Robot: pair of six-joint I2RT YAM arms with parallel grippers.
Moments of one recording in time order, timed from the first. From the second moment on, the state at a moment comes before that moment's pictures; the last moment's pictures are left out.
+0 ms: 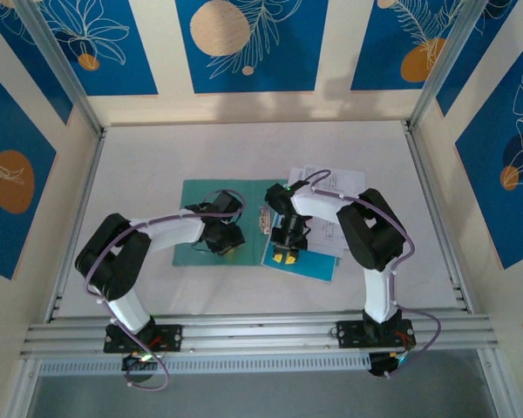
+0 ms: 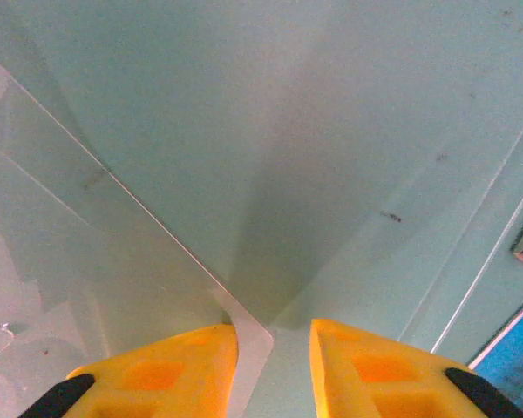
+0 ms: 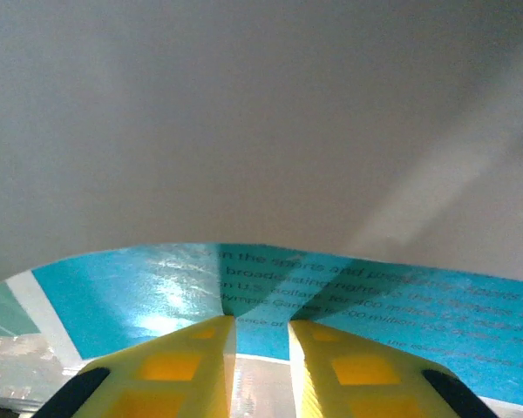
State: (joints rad) left arm -0.66 1.70 0.94 -0.47 0.14 -1.09; right arm 0.63 1.96 1.27 -1.07 -0.35 0.77
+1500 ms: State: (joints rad) left arm -0.81 2.21 1.65 -0.35 0.37 -0.96; right arm -0.19 1.90 1.31 -1.06 -0.28 0.79
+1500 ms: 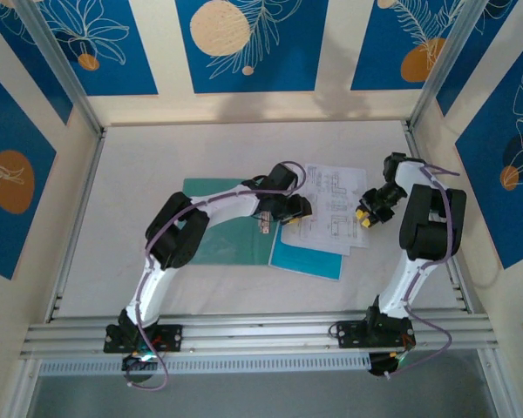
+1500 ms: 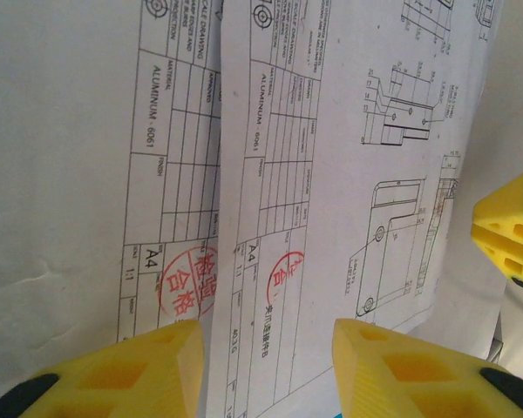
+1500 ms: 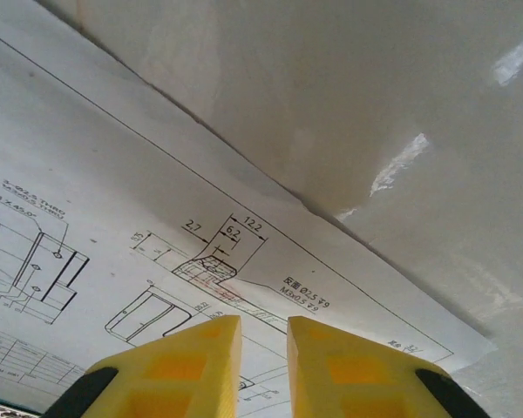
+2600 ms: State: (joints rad) left arm -0.83 2.25 1.65 -0.36 0.37 -0.91; right arm -0.16 2.01 1.37 -1.15 -0.18 0.76
